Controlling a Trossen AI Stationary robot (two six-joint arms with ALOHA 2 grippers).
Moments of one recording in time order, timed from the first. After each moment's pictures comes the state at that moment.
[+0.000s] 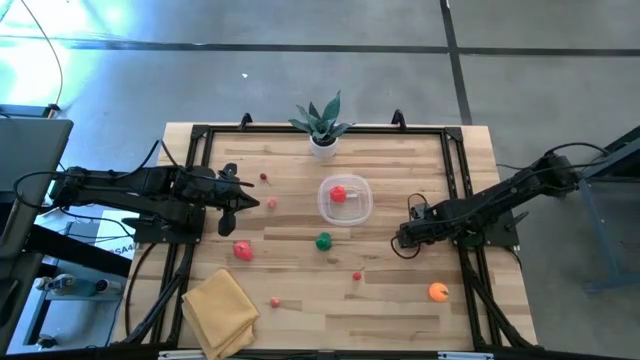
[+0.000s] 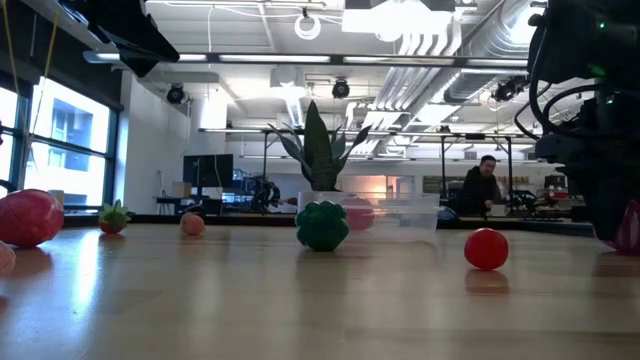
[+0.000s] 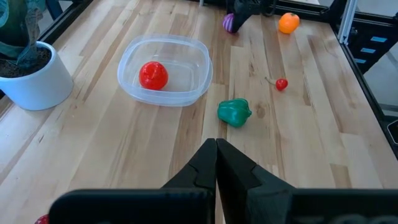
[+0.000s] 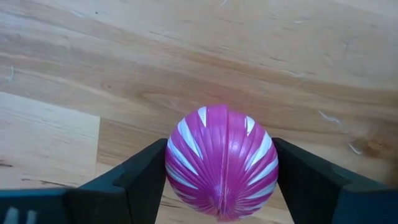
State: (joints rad) left arm 0.08 0.69 0.67 -0.55 -0.07 -0.16; right arm 0.29 1.22 0.52 -0.78 0.02 1.60
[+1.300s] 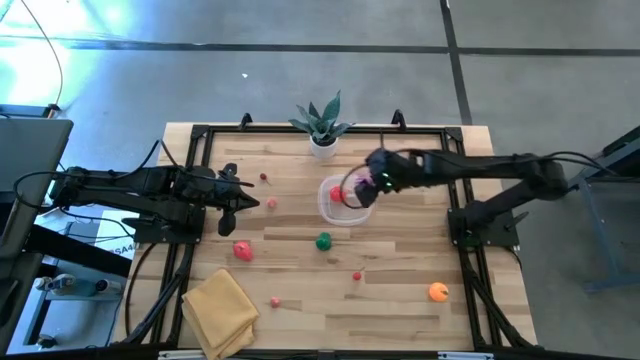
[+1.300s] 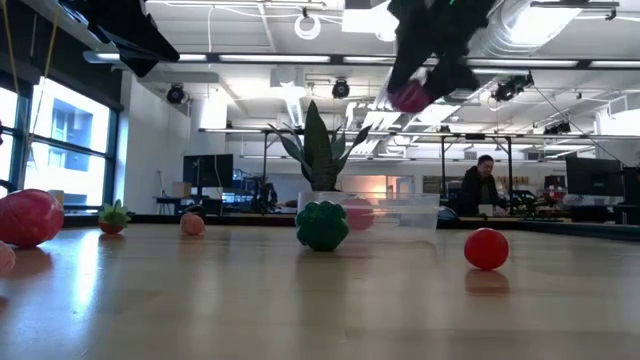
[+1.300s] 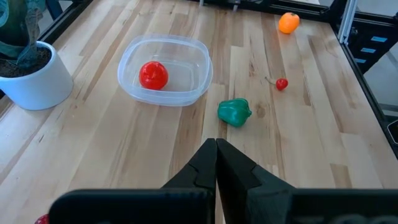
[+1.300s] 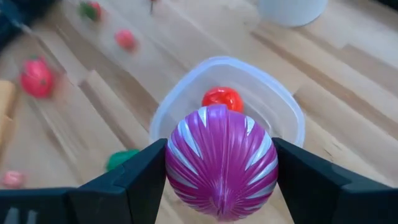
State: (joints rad) left arm 0.08 0.69 0.67 -0.55 -0.07 -0.16; right arm -0.12 1.40 1.17 -0.70 0.14 0.65
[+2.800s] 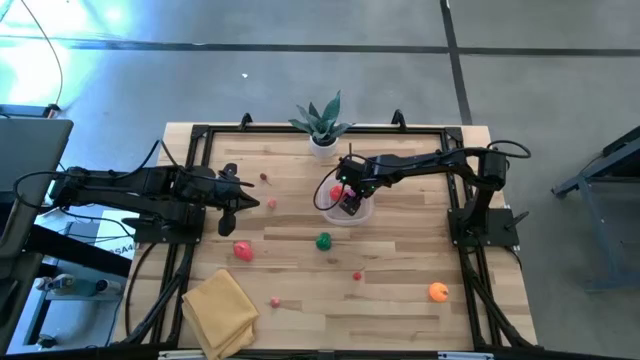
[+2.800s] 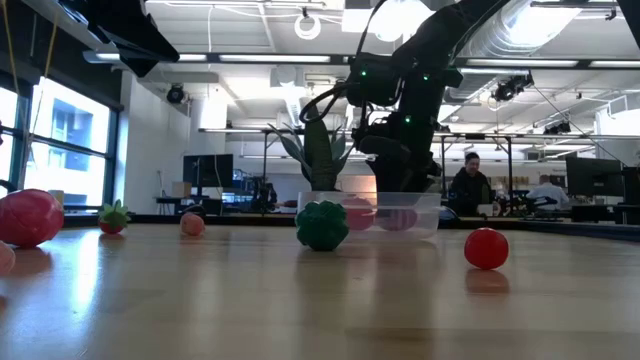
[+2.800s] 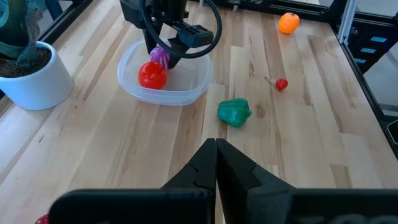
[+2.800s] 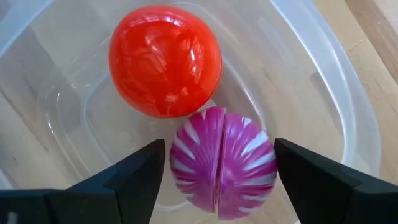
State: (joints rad) left arm 0.08 0.69 0.67 -0.55 -0.07 -0.16; right arm -0.24 1.83 1.17 -0.61 0.05 0.36
